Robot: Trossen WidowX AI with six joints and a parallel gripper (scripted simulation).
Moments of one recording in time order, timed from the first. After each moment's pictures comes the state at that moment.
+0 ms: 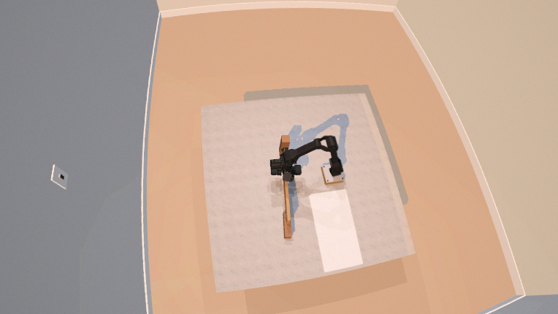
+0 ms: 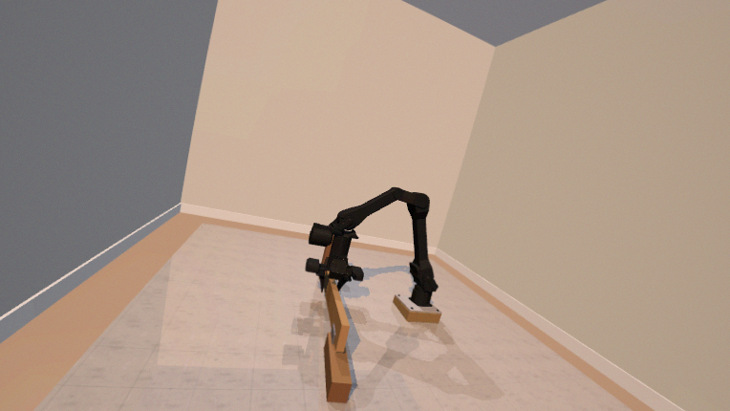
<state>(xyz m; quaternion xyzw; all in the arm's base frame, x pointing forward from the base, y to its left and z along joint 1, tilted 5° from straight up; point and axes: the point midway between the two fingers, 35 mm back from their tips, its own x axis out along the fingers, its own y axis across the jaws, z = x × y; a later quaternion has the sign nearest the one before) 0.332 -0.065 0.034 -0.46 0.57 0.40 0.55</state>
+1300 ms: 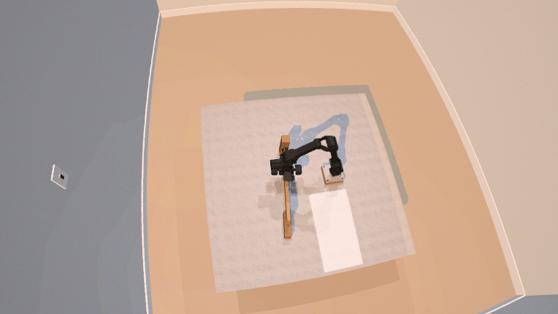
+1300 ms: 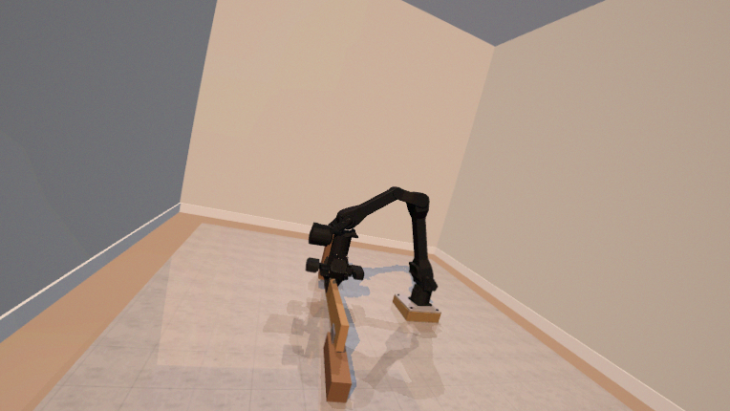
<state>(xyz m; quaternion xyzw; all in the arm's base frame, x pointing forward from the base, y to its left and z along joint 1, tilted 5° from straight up) 0.330 -0.065 0.036 -0.46 0.58 0.41 0.54</state>
